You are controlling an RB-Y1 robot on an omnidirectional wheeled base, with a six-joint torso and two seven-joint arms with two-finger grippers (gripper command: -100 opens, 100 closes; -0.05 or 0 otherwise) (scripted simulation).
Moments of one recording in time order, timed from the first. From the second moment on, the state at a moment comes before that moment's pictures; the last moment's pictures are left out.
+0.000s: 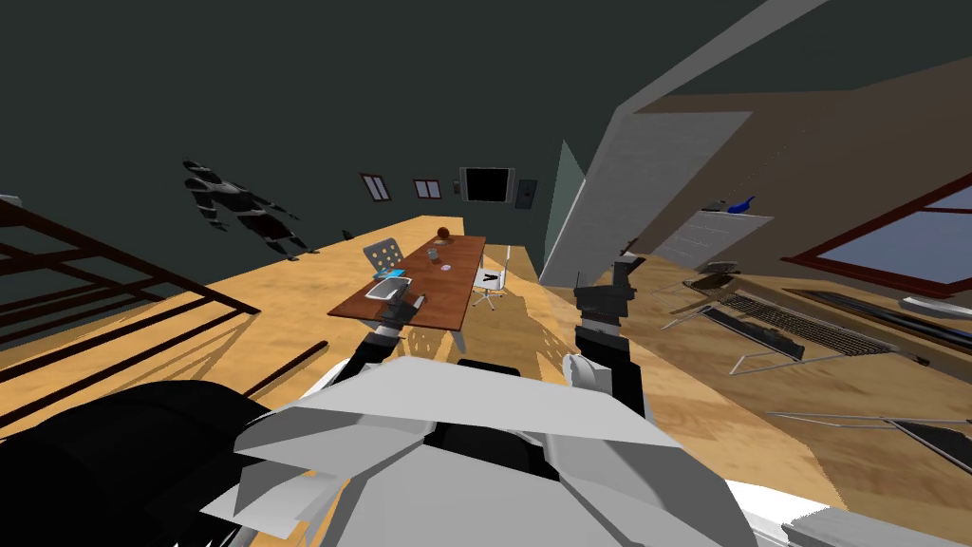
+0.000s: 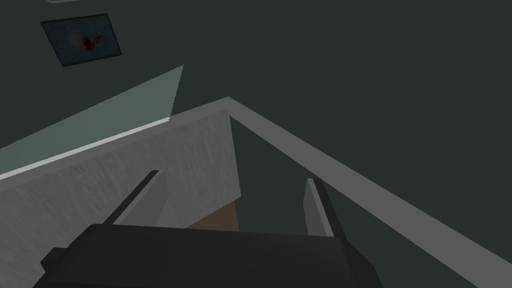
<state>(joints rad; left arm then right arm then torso) 0.69 0.43 0.06 -2.01 0.12 -0.50 0.41 0.47 -0.01 0.03 -2.29 -0.07 -0.36 -0.16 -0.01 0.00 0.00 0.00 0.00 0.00</state>
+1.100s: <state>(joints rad) 0.72 0.63 -0.02 -1.66 0.19 -0.40 0.64 0.47 -0.01 0.03 -2.29 -0.07 -0.36 -0.16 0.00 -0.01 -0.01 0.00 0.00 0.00</state>
